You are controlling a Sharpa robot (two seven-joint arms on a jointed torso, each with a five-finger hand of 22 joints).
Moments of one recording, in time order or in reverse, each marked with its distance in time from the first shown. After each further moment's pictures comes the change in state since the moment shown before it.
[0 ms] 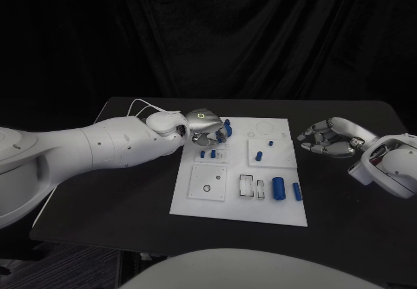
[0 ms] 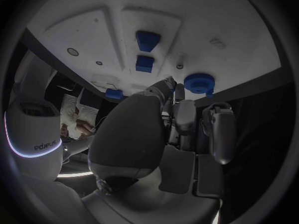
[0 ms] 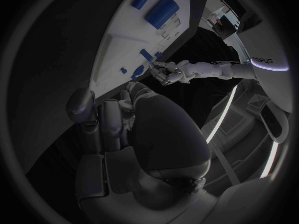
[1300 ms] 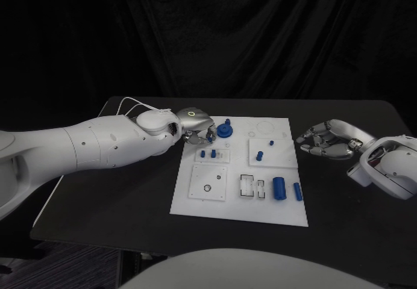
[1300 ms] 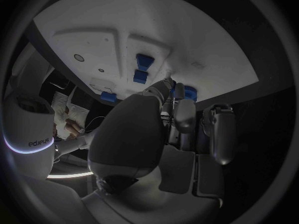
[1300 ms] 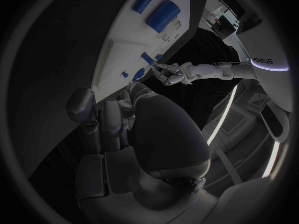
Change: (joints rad) left arm 0.010 -0.059 -0.007 0.055 -0.001 0.069 -0.102; left_hand -0.023 -0.005 -0.015 0.015 -0.021 0.011 0.000 -0.012 -0.012 0.025 0.004 -0.051 -0.028 0.004 -0.003 -0.024 -0.043 -0.016 0.000 0.000 0.007 0.000; right arm -0.009 0.005 0.000 -0.006 0.000 0.012 -0.003; right_hand 0.000 0.000 0.003 -0.003 0.000 0.000 0.000 0.000 -0.001 -0.003 0.004 -0.004 -0.006 0.000 0.000 -0.008 -0.005 0.000 0.000 0.000 -0.005 0.000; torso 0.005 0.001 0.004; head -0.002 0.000
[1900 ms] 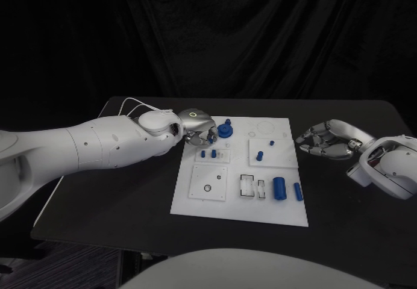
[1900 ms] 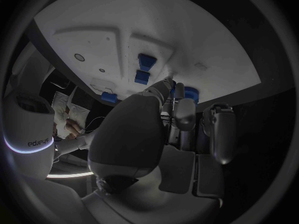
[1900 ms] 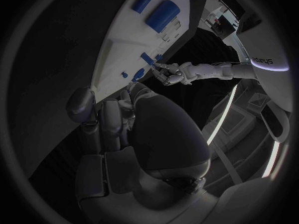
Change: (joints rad) left arm -0.003 0.009 0.001 -0.003 0.000 0.013 0.000; left_hand -0.002 0.002 -0.003 0.003 0.000 0.000 0.000 -0.004 0.000 0.006 0.006 -0.002 -0.002 -0.015 0.000 -0.011 -0.020 0.000 0.000 0.000 -0.008 0.000; right arm 0.000 0.003 0.000 -0.001 0.000 0.002 0.000; right_hand 0.000 0.000 0.000 0.000 0.000 0.000 0.000 0.000 0.000 0.000 0.000 0.000 0.002 0.000 0.000 0.000 0.000 0.000 0.000 0.000 0.000 0.000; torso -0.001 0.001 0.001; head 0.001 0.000
